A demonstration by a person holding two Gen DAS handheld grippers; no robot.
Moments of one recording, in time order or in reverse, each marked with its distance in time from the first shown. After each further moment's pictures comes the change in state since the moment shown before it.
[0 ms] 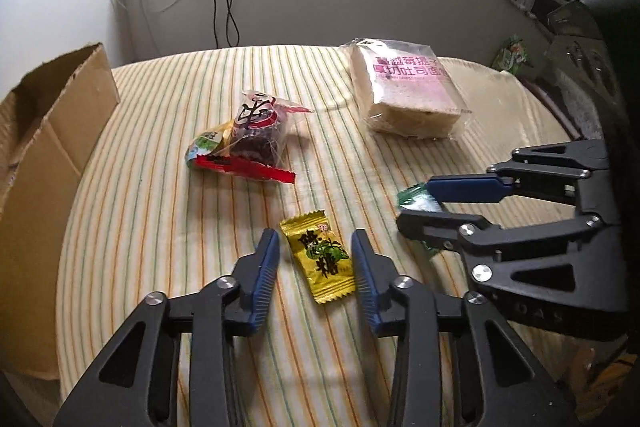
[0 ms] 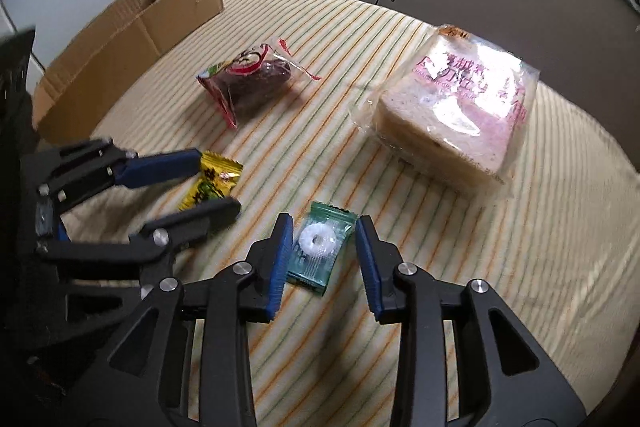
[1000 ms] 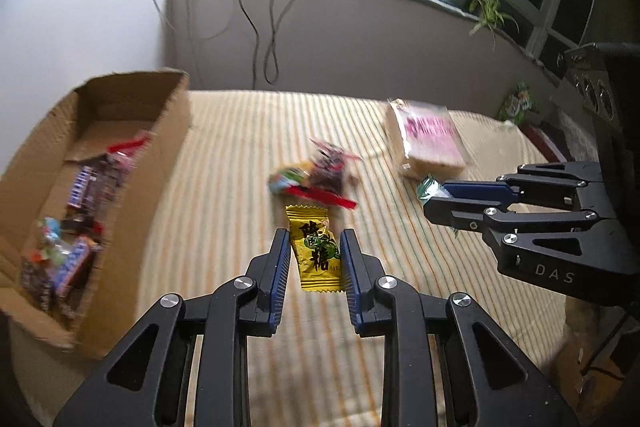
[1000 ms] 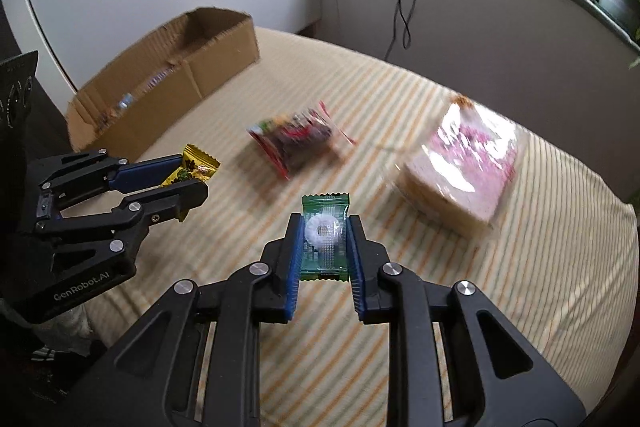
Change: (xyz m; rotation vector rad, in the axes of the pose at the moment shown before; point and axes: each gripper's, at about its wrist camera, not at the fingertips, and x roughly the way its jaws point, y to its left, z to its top) left arm -0.066 0.043 -0.006 -0.099 -0.140 0.017; right arm -0.050 0.031 0.017 -0.031 -0.138 0.027
